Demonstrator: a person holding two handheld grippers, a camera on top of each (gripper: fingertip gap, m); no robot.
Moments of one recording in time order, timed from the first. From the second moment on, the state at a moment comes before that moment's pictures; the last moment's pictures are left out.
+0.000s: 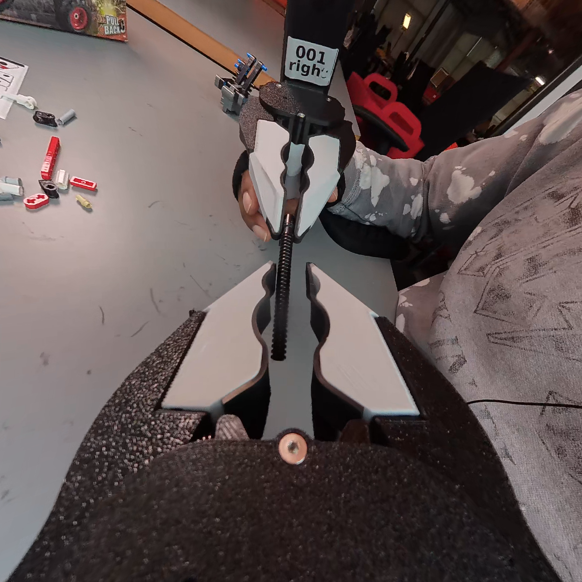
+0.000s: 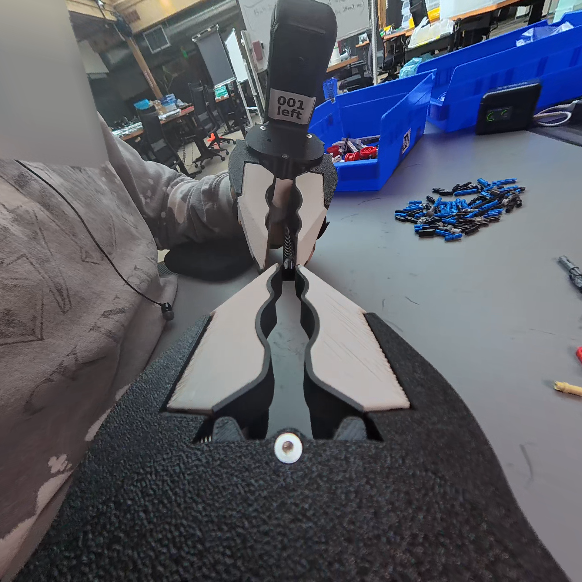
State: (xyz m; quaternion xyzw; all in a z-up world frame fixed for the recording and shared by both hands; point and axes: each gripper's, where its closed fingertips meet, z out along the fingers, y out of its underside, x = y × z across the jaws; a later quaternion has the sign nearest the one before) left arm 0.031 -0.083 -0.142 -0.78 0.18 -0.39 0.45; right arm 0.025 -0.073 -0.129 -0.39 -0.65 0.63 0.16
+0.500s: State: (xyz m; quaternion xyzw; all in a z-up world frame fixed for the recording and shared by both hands) left arm 0.036 -0.088 -0.168 -0.82 0.22 -0.32 0.41; right arm 0.030 -0.087 -0.158 -0.36 -0.73 0.55 0.17
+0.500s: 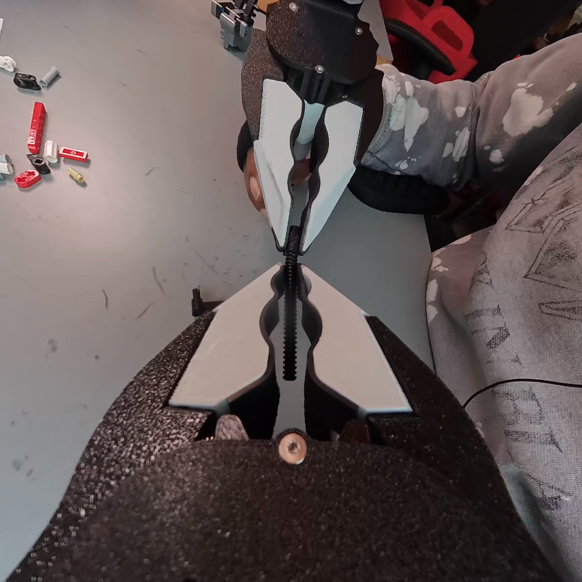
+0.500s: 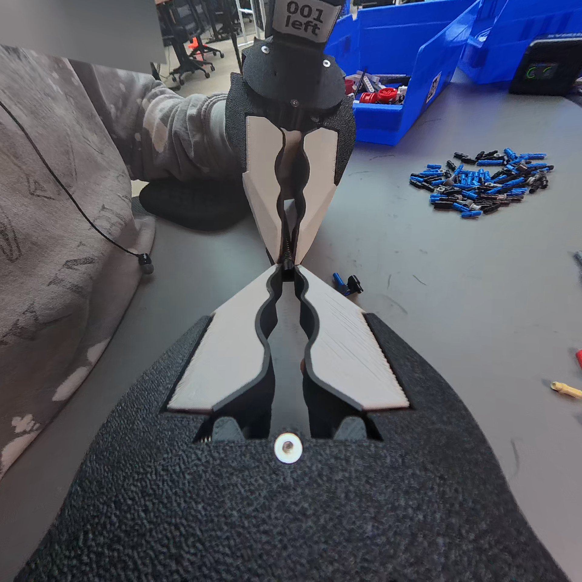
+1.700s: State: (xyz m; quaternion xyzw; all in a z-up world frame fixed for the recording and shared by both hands) left arm 0.034 -0.083 -0.130 -0.76 0.22 -0.36 0.50; right arm 0.031 -0.085 -0.117 -0.33 -0.69 0.59 0.26
